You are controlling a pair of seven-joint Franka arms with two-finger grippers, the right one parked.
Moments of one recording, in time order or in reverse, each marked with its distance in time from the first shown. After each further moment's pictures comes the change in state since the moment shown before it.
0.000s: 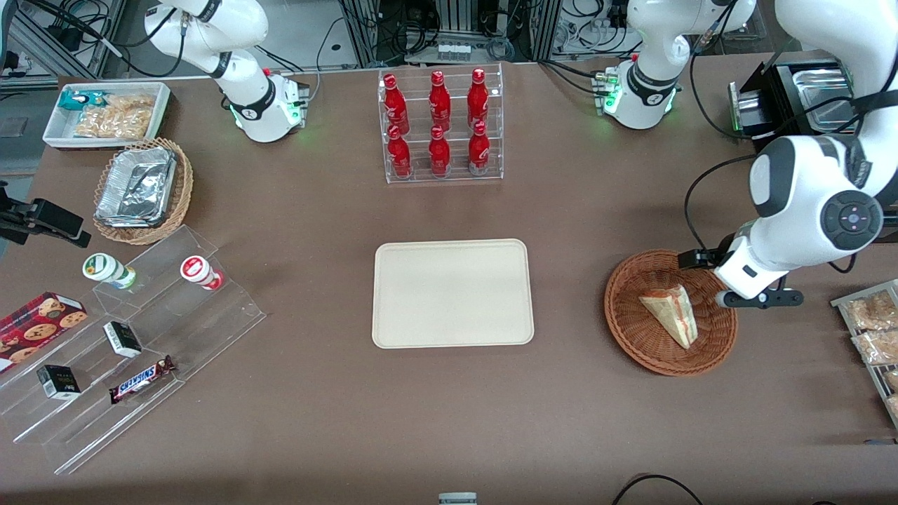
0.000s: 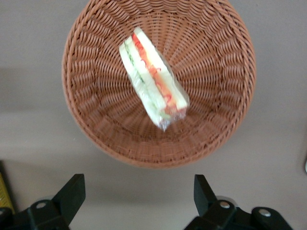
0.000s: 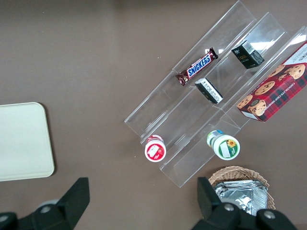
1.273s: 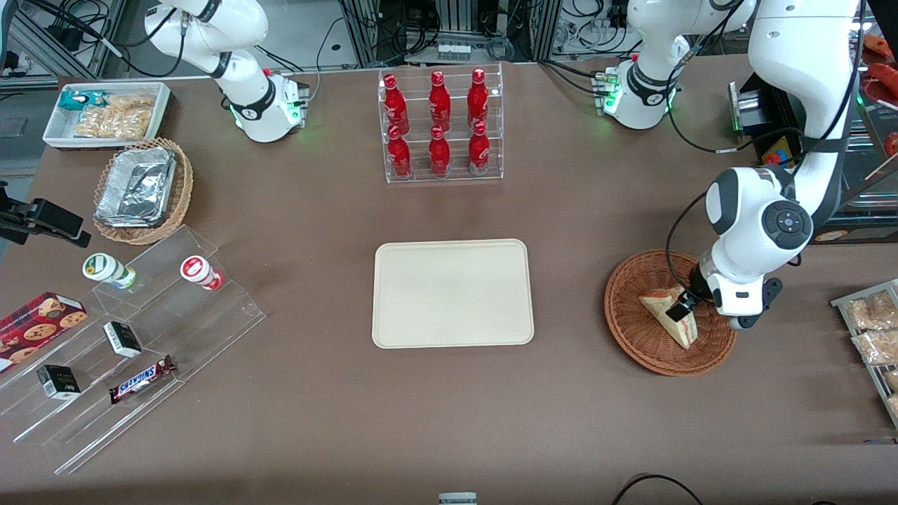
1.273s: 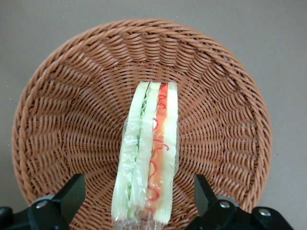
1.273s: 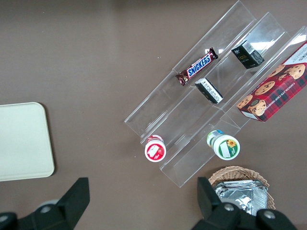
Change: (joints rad) arm -0.005 0.108 -0.007 -0.152 -0.004 0.478 -0.763
